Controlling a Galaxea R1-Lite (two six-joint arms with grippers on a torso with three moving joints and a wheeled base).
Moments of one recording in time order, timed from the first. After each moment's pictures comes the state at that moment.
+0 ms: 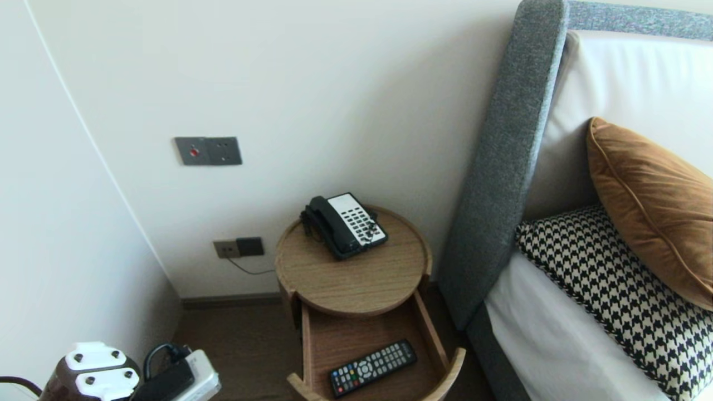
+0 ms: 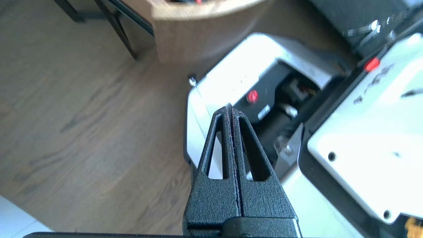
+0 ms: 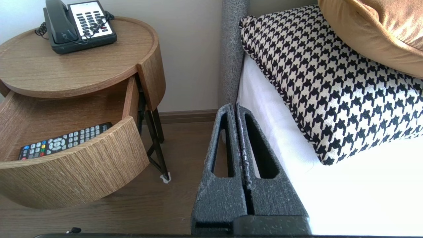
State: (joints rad) left arm -0.68 1.38 -0.15 -0.43 -0.22 0.01; right arm 0.00 0.00 0.00 0.00 0.00 -0.01
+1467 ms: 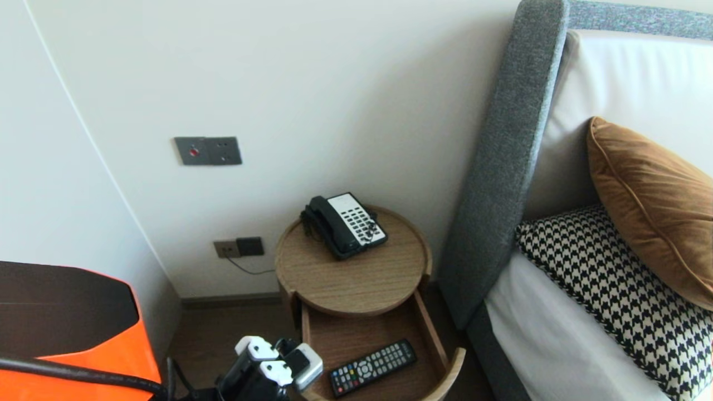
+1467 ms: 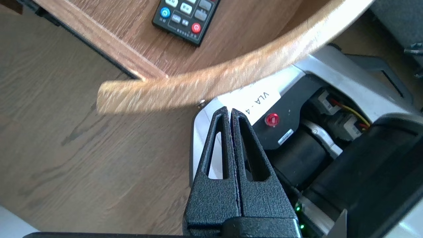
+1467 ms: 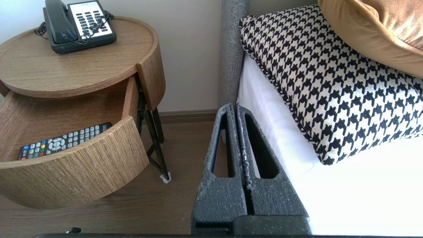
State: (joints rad) left arm -0.85 2.03 -0.30 -0.86 -0.05 -0.08; right arm 0.00 0.00 0.00 0.00 0.00 -0.01
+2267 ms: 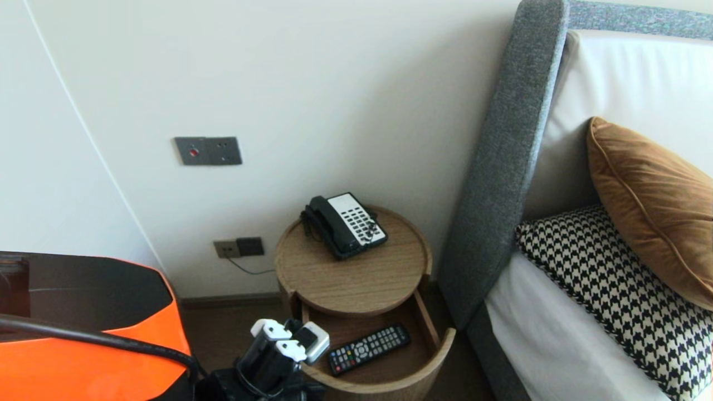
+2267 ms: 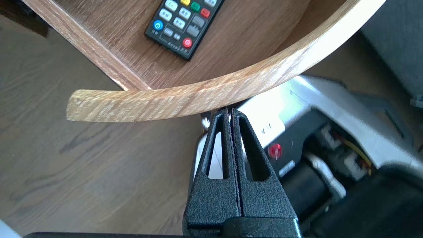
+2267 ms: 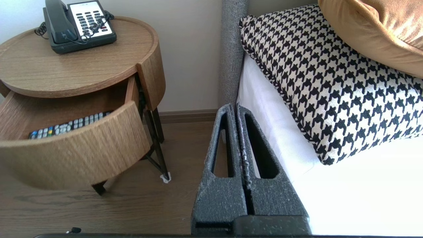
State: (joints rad) left arm -0.81 2.09 -0.40 -0.88 -0.01 -0.13; right arm 0.00 0.00 0.00 0.00 0.00 -0.01
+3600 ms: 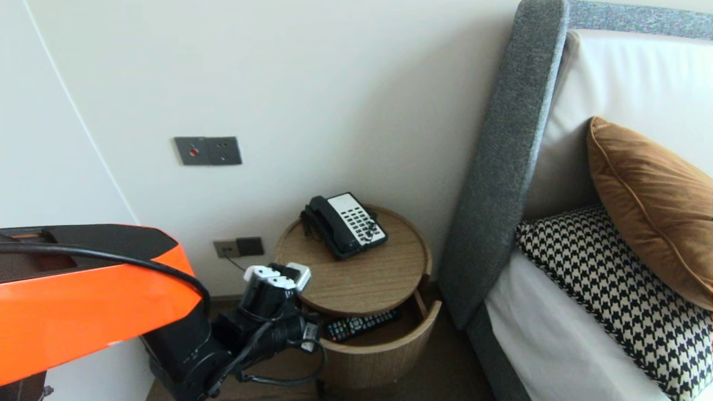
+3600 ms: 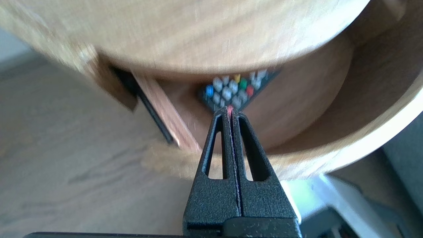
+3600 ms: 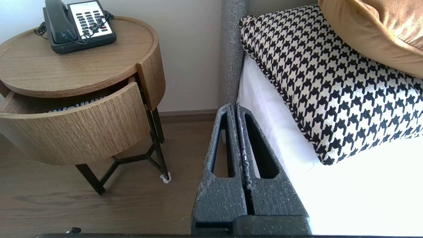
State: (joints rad) left arm -0.62 2.16 -0.62 -0.93 0.02 -0.19; right arm 0.00 0.00 0.00 0.00 0.00 -0.01
